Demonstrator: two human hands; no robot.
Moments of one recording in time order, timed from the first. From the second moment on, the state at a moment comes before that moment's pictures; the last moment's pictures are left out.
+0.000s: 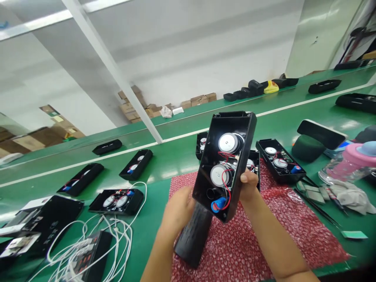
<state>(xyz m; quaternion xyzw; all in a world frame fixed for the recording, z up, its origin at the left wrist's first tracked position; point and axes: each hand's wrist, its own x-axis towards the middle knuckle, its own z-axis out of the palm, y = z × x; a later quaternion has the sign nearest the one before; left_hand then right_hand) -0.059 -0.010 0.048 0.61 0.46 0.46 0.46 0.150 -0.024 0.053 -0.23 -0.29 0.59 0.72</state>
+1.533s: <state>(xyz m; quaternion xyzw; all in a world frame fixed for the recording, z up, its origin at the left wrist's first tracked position) -0.065 -0.034 -0.013 0.75 0.53 0.26 0.29 0.169 -0.033 0.072 -0.18 -0.25 0.51 0.80</state>
